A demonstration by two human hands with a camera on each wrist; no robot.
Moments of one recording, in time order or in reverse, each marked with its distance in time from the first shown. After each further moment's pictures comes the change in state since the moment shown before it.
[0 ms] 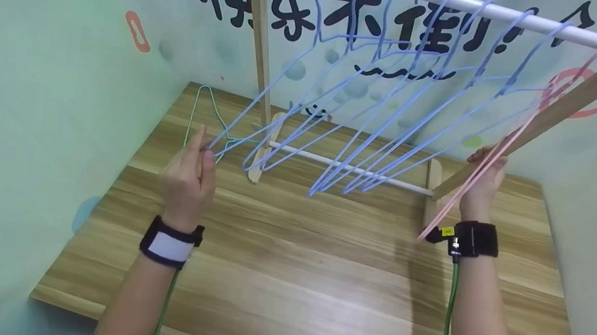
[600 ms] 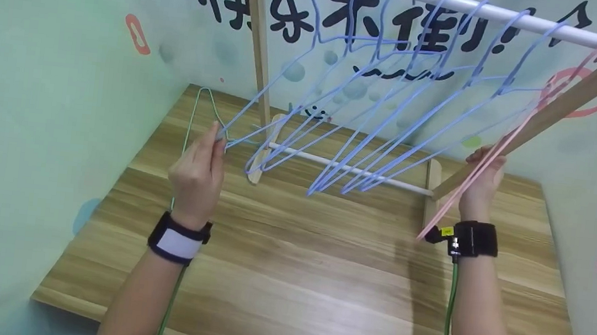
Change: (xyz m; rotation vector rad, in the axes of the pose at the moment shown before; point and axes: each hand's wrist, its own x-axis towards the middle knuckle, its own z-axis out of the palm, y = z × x) left_hand 0.012 0.015 0.011 0.020 0.024 0.063; right_hand -0.001 -0.003 -0.002 -0.012 -0.007 0.051
